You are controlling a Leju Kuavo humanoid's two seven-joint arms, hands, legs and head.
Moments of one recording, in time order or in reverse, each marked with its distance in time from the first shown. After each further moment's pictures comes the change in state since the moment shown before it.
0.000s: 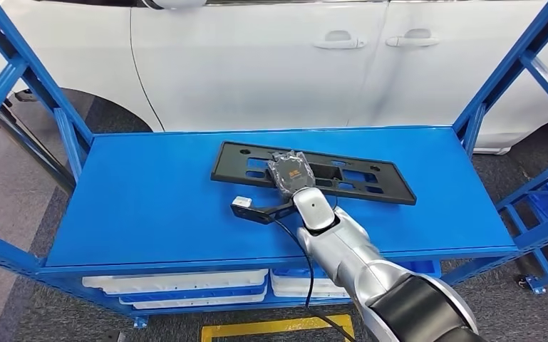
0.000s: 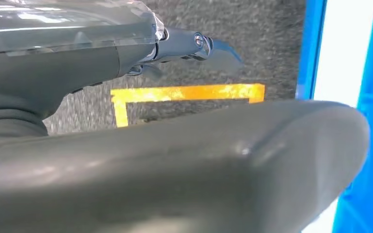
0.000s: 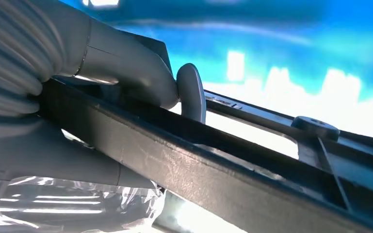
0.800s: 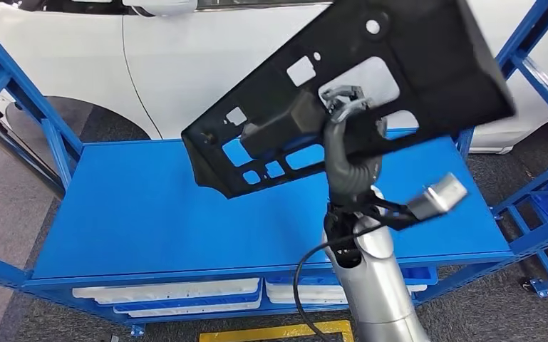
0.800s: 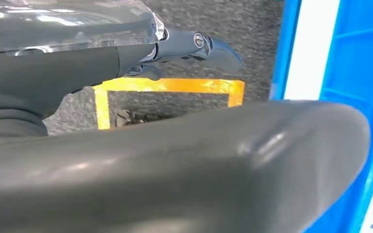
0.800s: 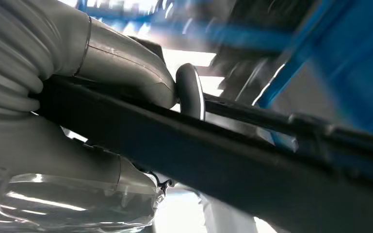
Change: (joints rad) left arm 0.006 -0.001 0.102 0.000 -0.004 -0.011 -0.053; right arm 0.455 -0.042 -0.163 -1.298 -1.701 0.589 -0.726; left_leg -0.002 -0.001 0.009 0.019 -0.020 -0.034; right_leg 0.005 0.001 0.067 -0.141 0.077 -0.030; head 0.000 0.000
